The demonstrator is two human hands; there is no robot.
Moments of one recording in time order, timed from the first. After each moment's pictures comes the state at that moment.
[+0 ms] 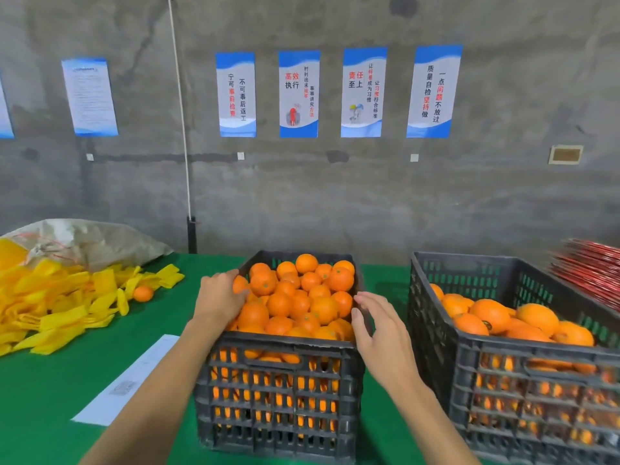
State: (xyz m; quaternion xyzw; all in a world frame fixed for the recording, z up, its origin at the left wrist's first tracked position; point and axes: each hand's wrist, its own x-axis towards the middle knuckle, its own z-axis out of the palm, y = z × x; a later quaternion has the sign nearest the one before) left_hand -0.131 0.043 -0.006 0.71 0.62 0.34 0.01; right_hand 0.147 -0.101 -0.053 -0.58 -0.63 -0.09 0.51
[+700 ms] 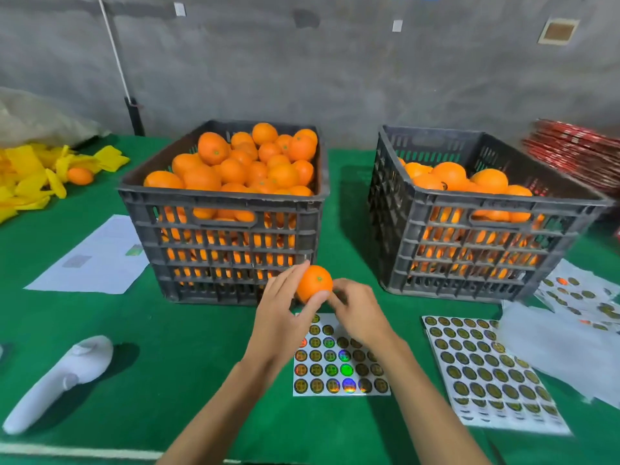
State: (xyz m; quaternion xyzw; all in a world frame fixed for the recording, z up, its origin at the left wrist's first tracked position) left_hand -0.005 -0.174 -0.200 0.76 0.40 0.43 0.28; right_hand 0.173 -0.185 -0.206 -0.67 -0.64 0.14 0.34
